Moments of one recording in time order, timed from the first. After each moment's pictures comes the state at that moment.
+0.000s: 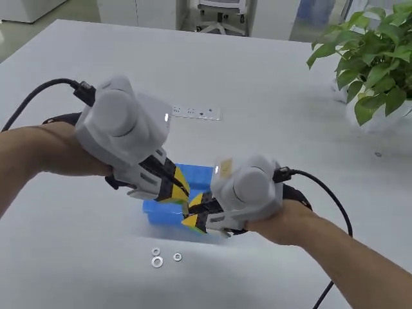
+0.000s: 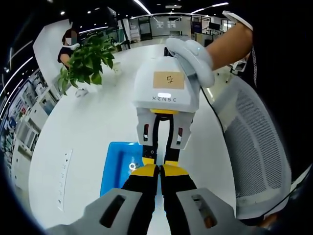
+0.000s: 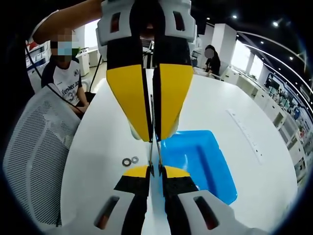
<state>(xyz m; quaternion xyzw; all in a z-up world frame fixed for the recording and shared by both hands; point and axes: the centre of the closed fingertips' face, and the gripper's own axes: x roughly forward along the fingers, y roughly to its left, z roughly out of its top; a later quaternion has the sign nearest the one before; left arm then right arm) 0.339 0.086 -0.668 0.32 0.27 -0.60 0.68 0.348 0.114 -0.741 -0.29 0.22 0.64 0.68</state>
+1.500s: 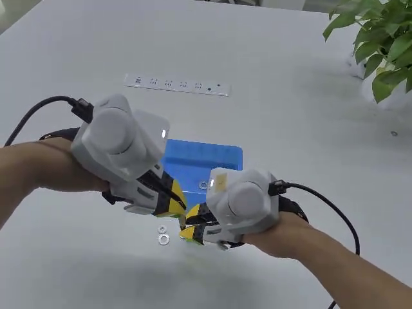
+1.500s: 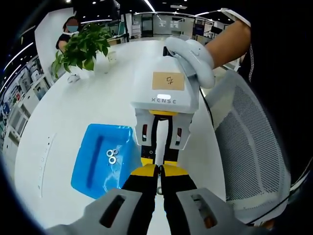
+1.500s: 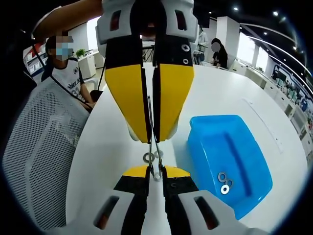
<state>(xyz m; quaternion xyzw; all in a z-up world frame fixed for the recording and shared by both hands) 0.309 0.094 -0.712 0.28 0.32 -0.61 0.67 0.311 0.122 -0.786 -0.27 0.26 0.66 0.66</state>
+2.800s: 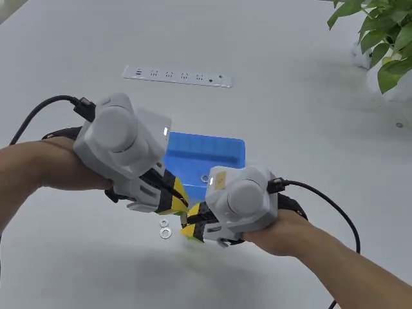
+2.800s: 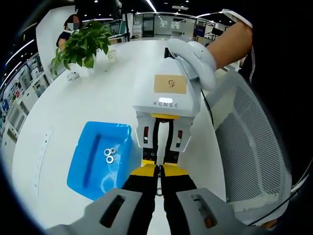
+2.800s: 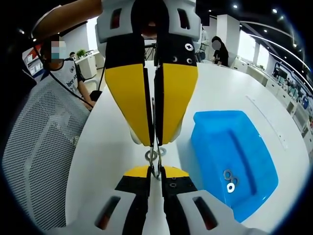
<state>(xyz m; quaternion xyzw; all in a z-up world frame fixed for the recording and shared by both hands) 0.309 0.092 -0.719 0.27 0.32 -0.62 0.67 0.308 0.122 -0.794 -0.26 0.26 0.66 0.65</state>
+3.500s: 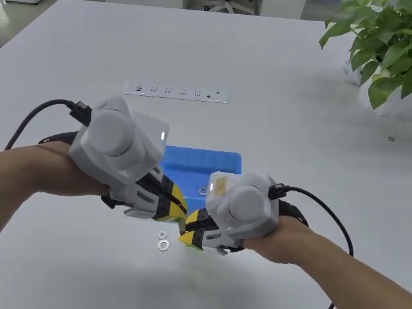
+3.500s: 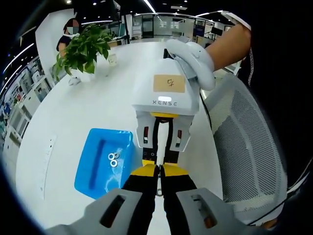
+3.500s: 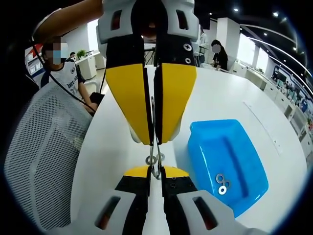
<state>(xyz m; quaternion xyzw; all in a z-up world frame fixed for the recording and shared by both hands) 0.307 0.090 -0.695 0.28 0.31 -0.61 0.67 0.307 0.120 -0.770 -0.26 0.25 0.66 0.66</state>
